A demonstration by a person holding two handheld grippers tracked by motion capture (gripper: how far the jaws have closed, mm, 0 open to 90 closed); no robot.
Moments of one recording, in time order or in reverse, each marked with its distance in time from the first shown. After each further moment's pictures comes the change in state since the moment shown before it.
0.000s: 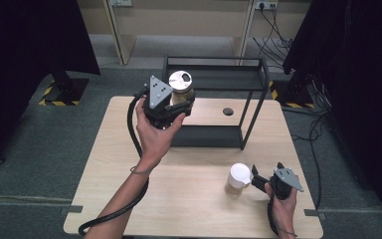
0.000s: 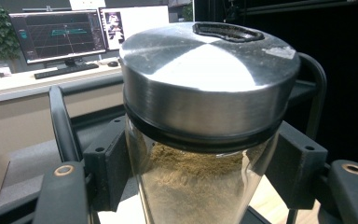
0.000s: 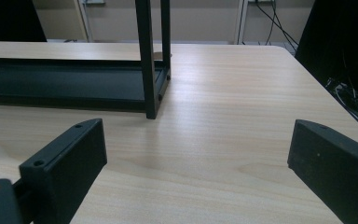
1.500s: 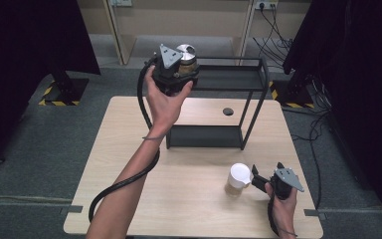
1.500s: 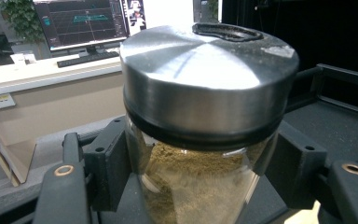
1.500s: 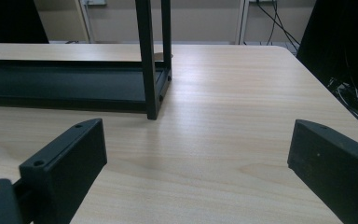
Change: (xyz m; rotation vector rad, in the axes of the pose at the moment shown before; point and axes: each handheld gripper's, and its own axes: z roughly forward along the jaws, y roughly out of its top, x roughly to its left) left arm 0.008 0.046 0.063 0.075 0.094 -0.022; right arm -0.002 -0.001 0.000 -0.005 0.006 0.005
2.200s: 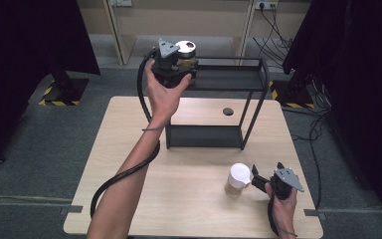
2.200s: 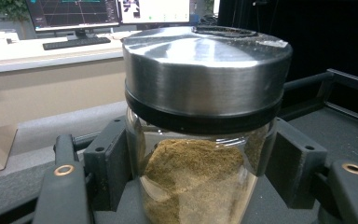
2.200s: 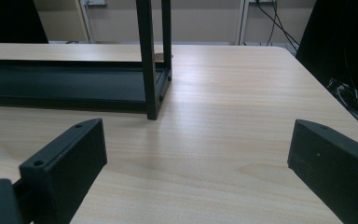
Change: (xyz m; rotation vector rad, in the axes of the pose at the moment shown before) left arm 0.021 0.009 0.018 0.040 -0.042 -0.066; right arm 0.000 0.000 0.000 -0.001 0.000 -0.004
